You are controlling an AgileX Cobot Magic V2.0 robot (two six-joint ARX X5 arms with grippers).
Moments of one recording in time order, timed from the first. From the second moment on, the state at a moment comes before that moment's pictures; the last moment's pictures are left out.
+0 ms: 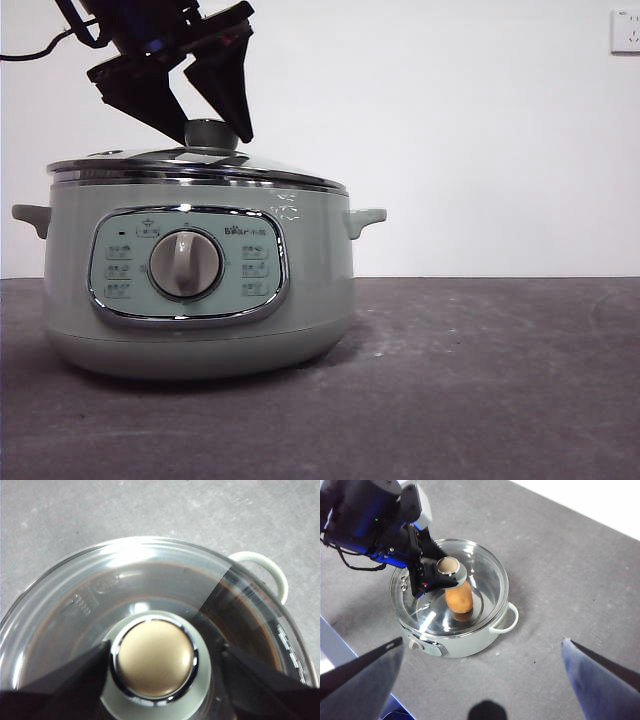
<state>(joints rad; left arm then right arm) -0.49 1.47 1.27 -0.56 0.05 0.02 0.71 1.27 1.94 -1.29 0.01 -0.05</state>
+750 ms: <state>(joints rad) -0.51 1.08 1.28 -0.64 0.12 -0.02 0.71 1.24 1.91 -1.29 0.01 -0.02</state>
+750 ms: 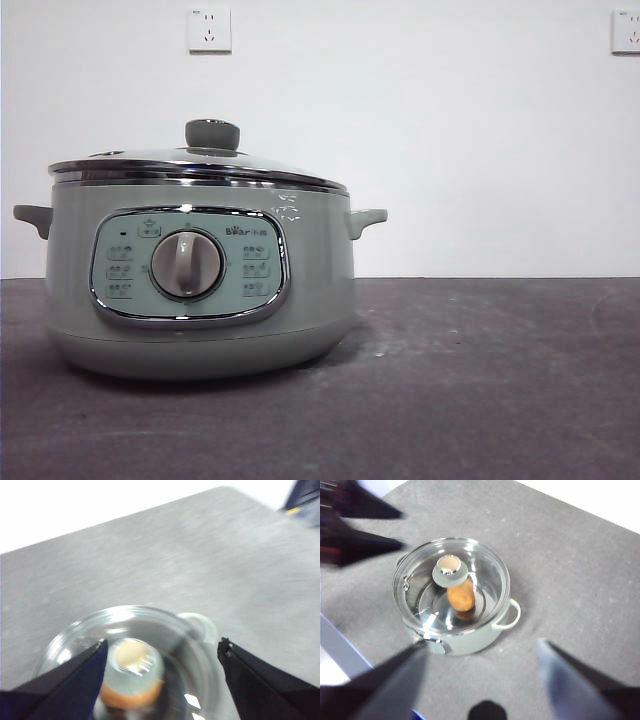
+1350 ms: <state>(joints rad) -0.59 0.81 1.16 -0.69 0.01 -0.02 0.71 0.79 1.13 -0.72 0.18 0.06</state>
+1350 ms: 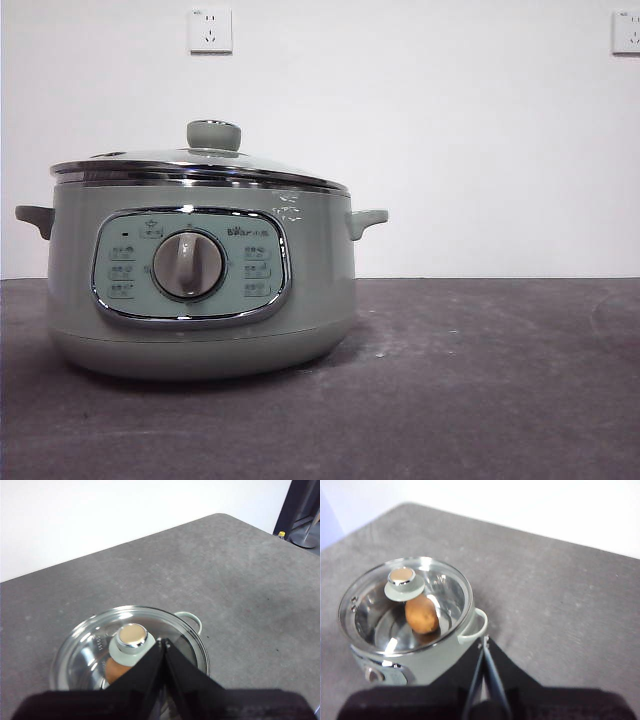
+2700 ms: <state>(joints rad) -0.71 0.76 0.76 -0.44 -0.05 -0.07 0.71 0.72 0.66 -0.39 0.19 0.24</state>
